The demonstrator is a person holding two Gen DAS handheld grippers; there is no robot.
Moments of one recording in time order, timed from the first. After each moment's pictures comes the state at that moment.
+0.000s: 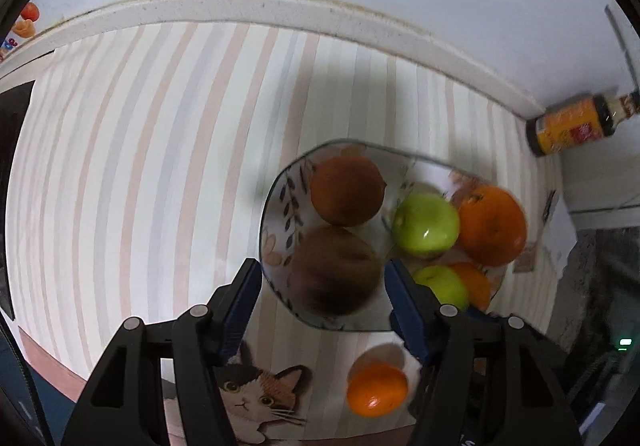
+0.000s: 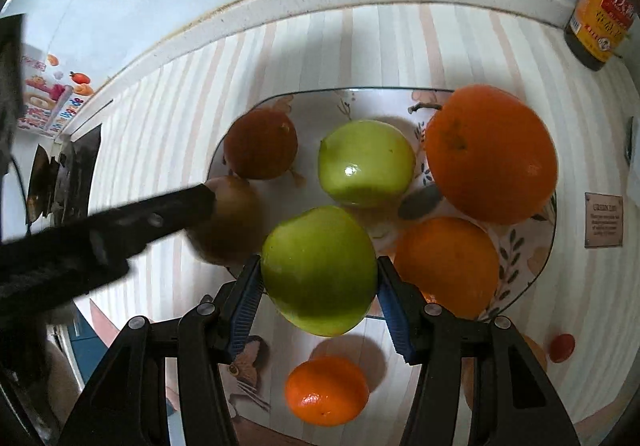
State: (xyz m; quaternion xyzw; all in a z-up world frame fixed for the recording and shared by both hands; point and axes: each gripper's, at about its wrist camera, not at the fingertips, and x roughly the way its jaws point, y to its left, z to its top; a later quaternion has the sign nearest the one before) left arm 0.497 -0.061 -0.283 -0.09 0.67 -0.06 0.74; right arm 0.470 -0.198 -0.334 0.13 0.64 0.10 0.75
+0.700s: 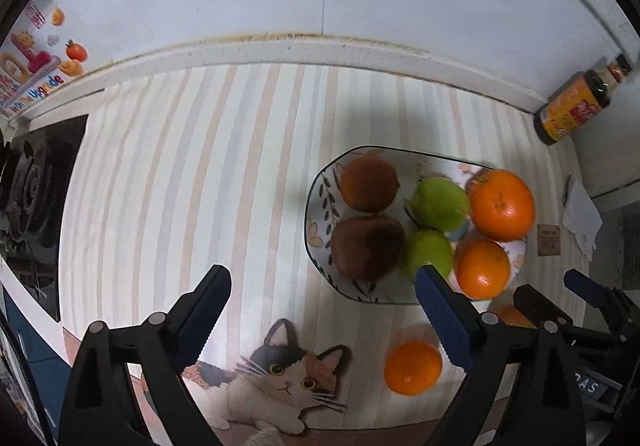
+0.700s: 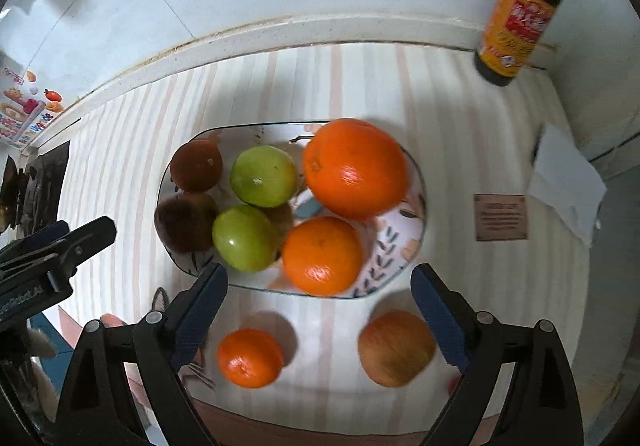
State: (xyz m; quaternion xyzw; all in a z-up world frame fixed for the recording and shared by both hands) left arm 0.442 -0.066 -0.240 0.00 0.60 -0.01 0.80; right arm 0.438 -0.265 -0.273 0.08 0.62 0.02 0.78
